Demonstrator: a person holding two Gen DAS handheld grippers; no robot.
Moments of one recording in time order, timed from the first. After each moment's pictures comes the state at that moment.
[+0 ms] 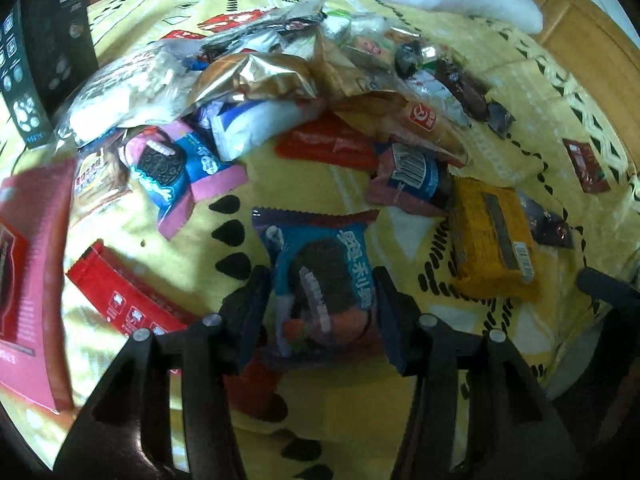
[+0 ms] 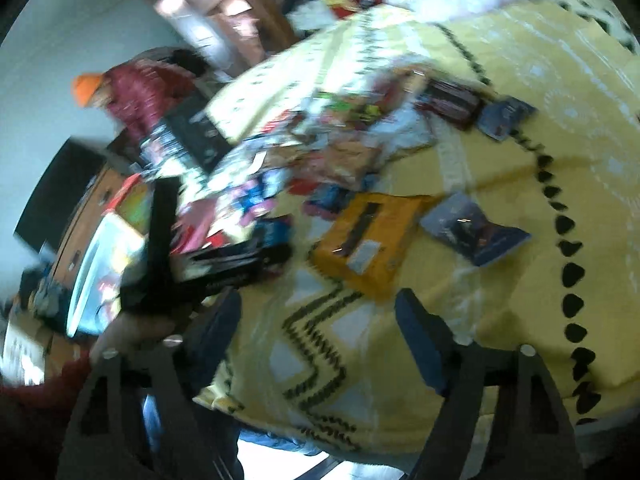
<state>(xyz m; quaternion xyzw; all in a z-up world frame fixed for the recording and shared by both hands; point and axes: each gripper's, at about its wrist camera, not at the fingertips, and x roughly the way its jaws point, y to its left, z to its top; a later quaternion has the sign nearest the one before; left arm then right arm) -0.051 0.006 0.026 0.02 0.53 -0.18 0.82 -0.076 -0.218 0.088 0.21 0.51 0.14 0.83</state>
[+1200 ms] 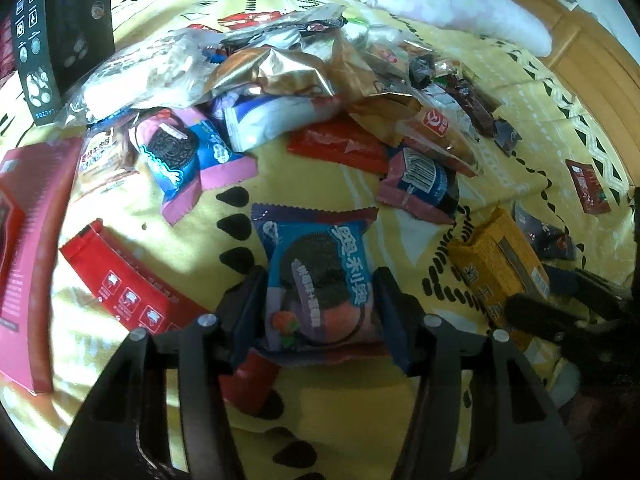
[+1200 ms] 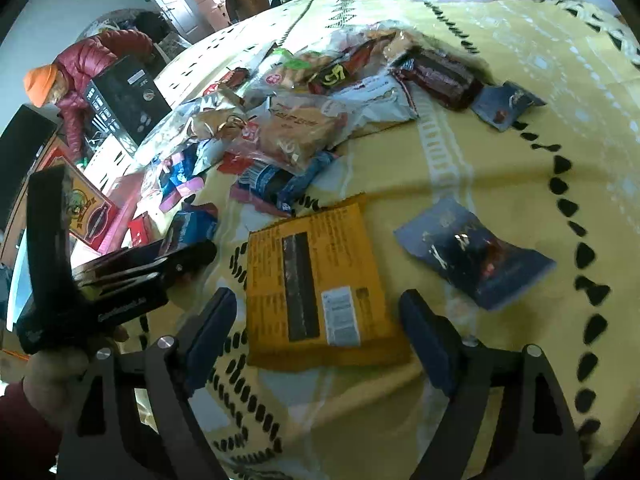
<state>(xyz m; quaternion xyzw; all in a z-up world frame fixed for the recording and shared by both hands) -0.050 0.009 0.021 -0.01 0.52 -0.17 0.84 -0.039 -0.195 0.038 0.11 0.55 0.12 0.82</state>
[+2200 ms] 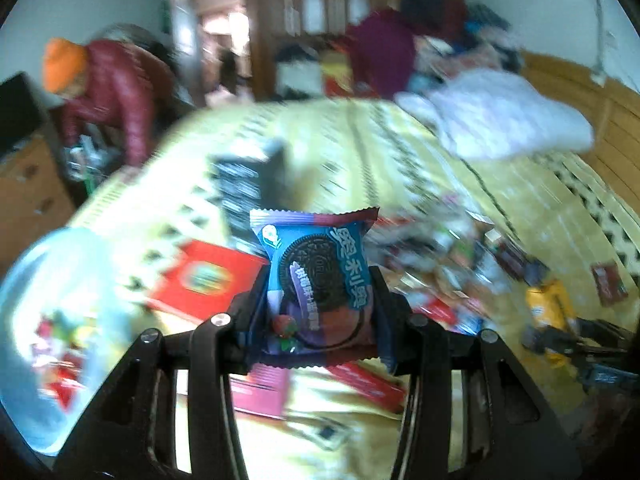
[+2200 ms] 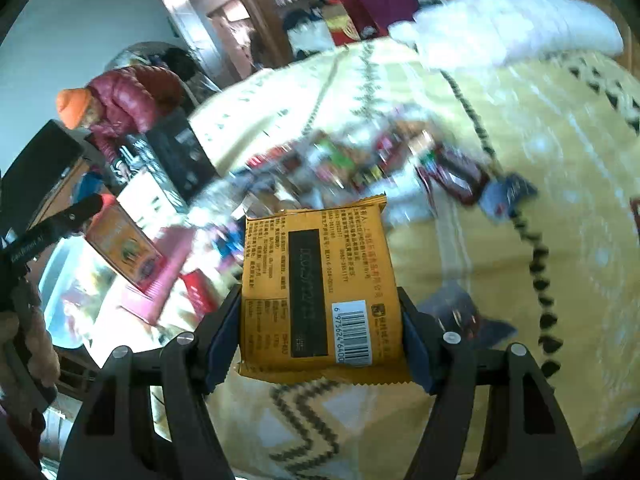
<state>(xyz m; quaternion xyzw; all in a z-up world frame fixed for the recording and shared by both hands) -0.085 0.114 0.216 0.02 0.33 0.01 0.94 -0.048 -0.180 0.143 0.11 0.44 0.15 0.88</state>
